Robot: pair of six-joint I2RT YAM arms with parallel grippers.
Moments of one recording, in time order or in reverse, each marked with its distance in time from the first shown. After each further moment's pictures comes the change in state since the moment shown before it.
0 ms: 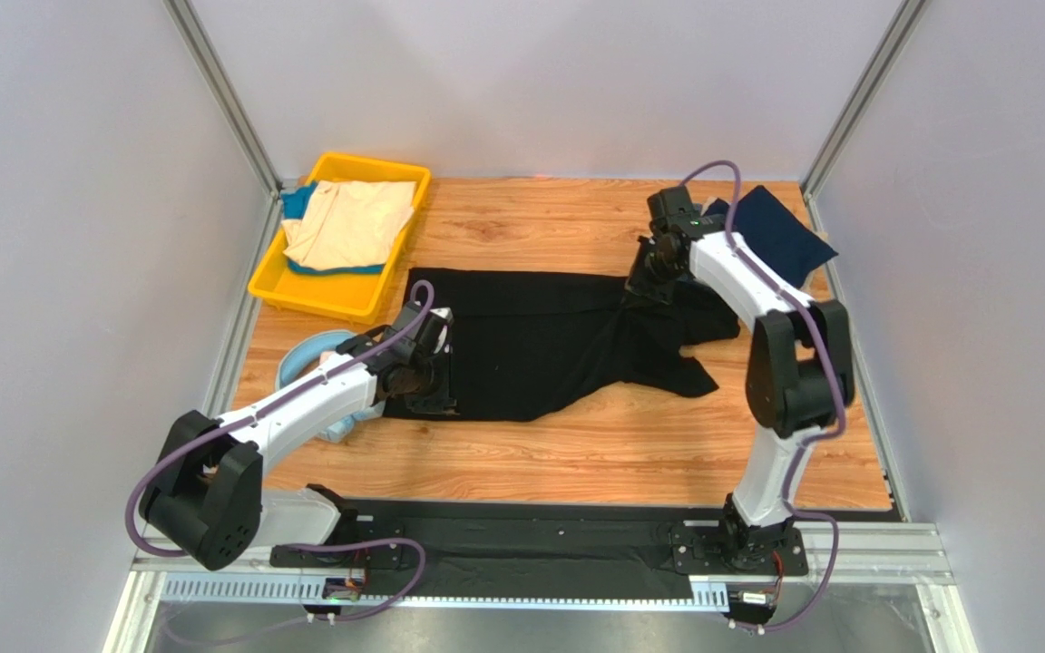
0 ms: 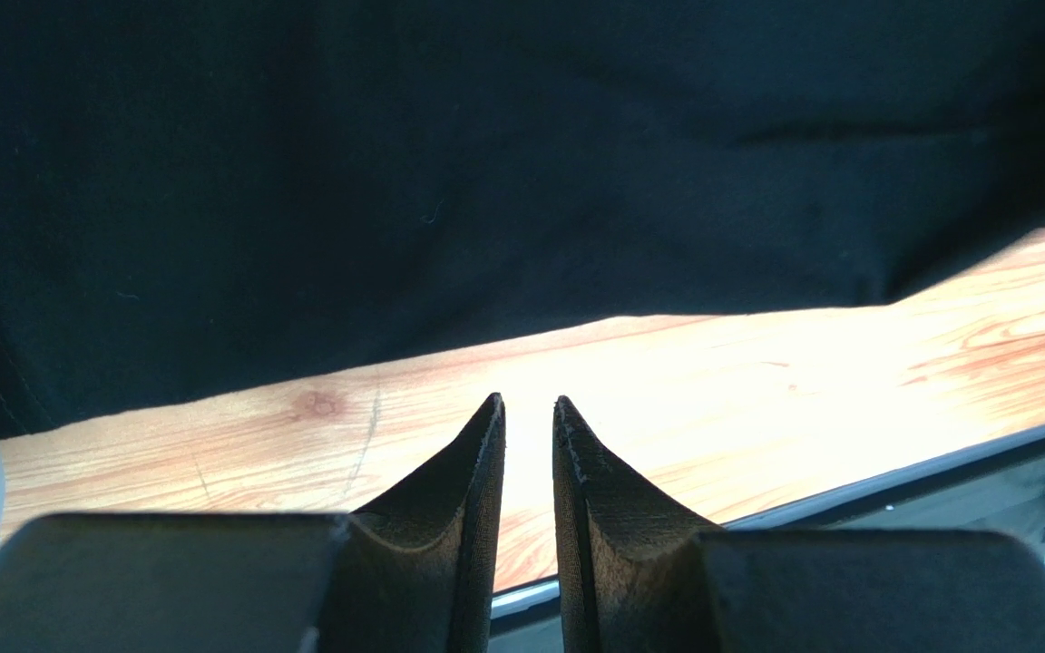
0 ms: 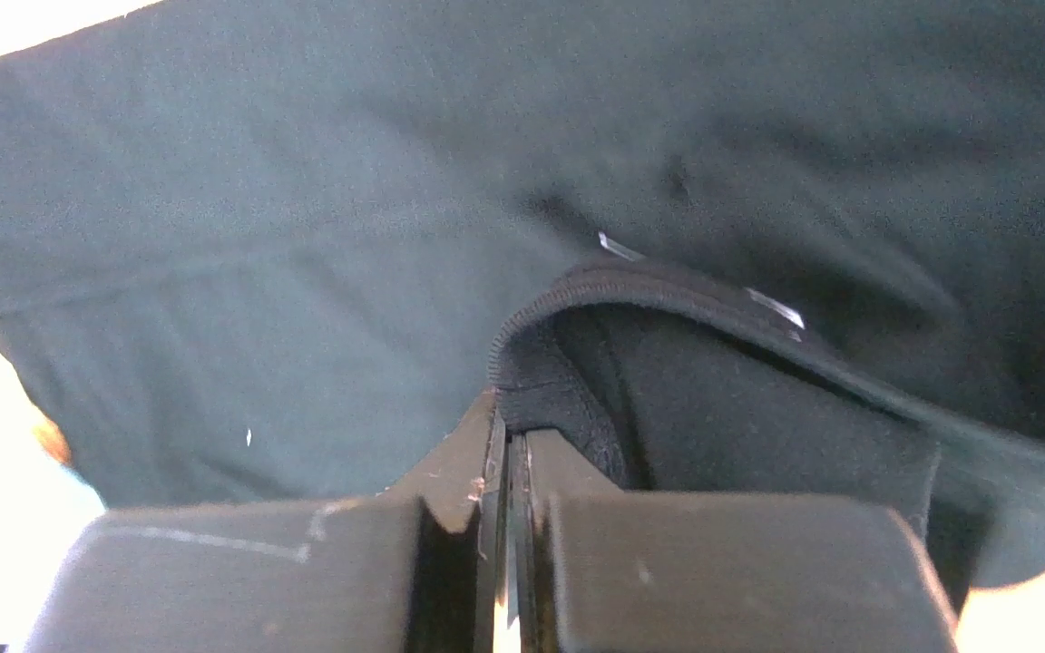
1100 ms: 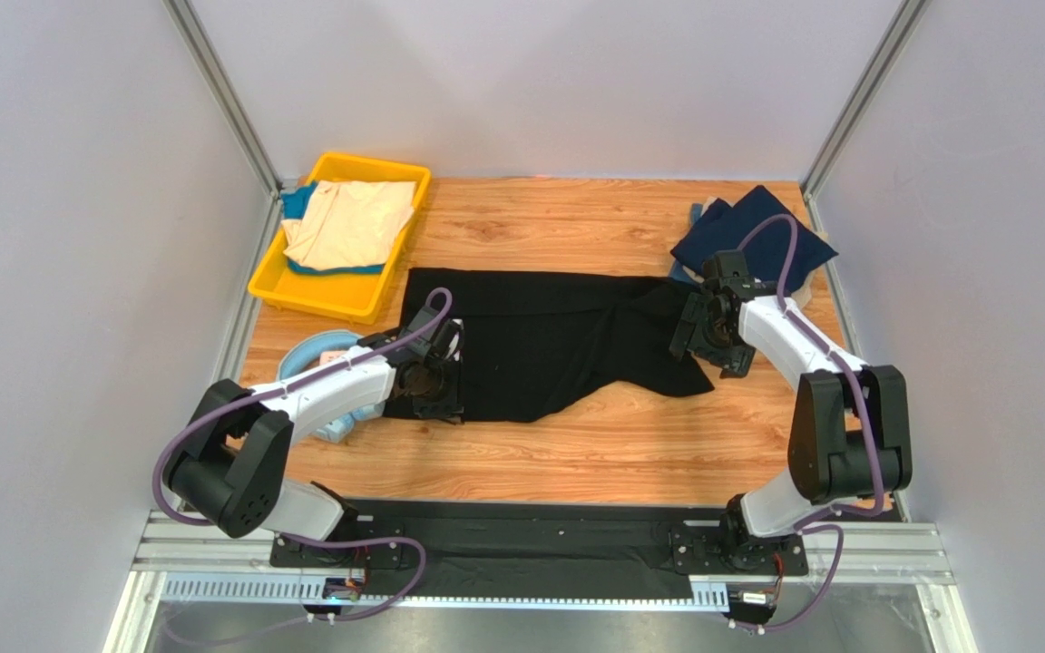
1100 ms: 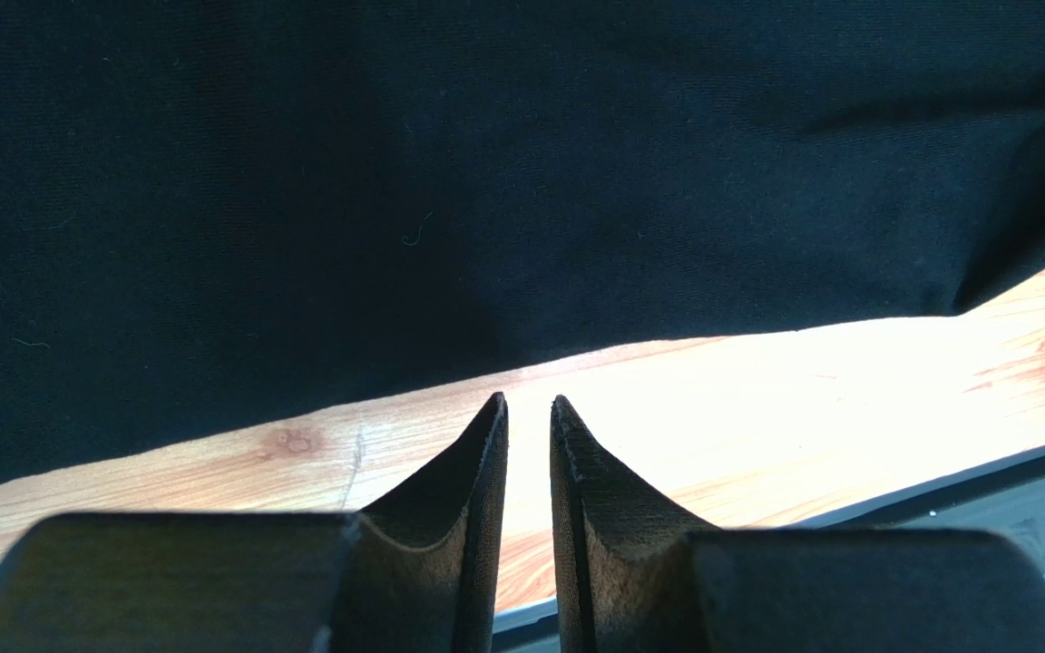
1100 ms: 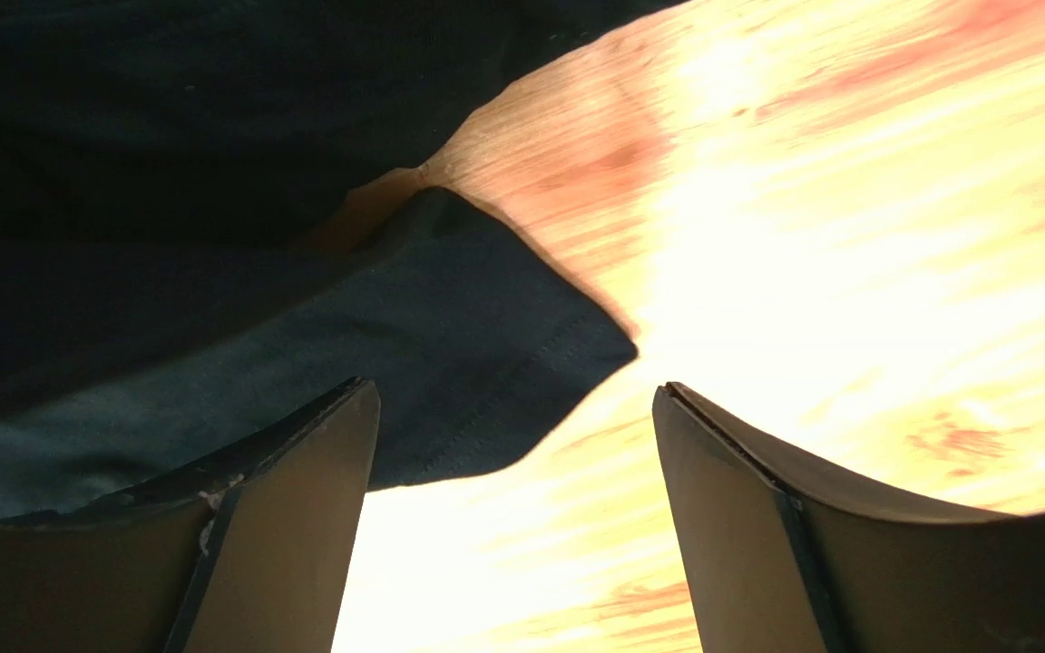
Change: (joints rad) left arm -0.019 0.127 -0.004 0.035 0.027 0.010; right arm -0.147 -0.322 -0.478 0.046 0.283 -0.106
